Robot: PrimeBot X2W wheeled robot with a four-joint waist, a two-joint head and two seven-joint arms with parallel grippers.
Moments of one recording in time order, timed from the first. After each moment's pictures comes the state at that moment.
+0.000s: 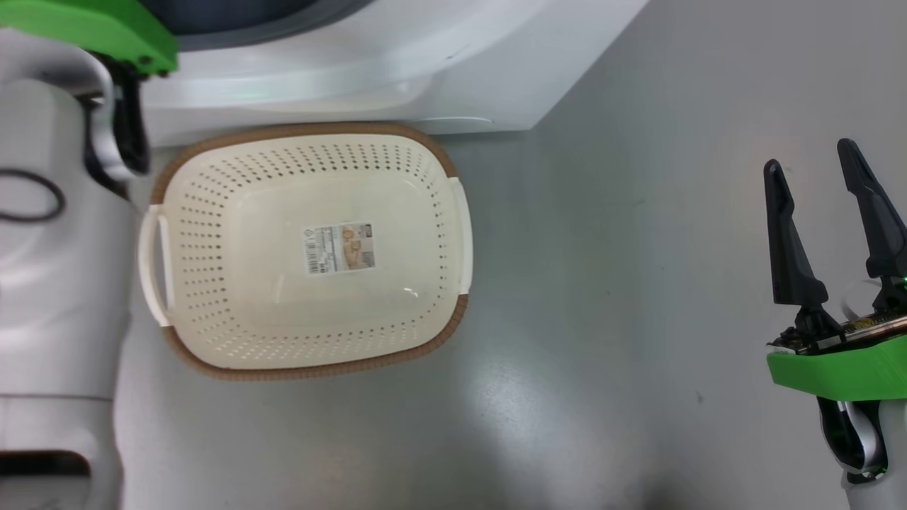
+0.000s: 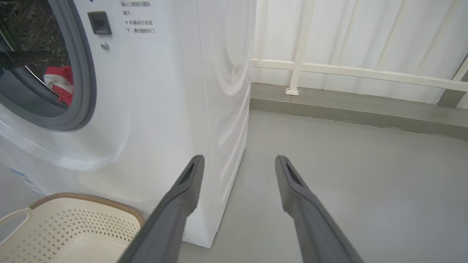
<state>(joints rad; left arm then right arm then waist) -1.19 0.14 -0.12 0.81 -0.39 0.12 -0.22 -0.22 -0.18 -0.05 -0.09 0.25 0.13 -0.26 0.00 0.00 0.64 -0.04</state>
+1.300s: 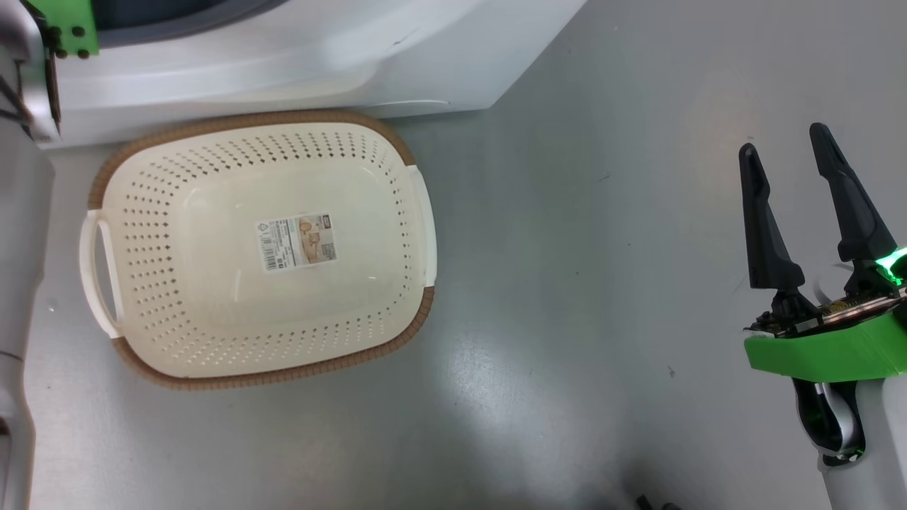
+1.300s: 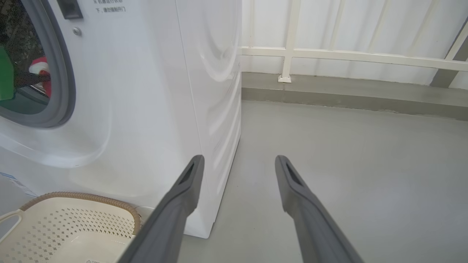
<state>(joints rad) -1.39 0.27 -0.34 1.08 -0.18 0.20 -0.01 -0.27 -0.16 -0.01 -0.05 0.29 0.13 -0.26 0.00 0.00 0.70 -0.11</state>
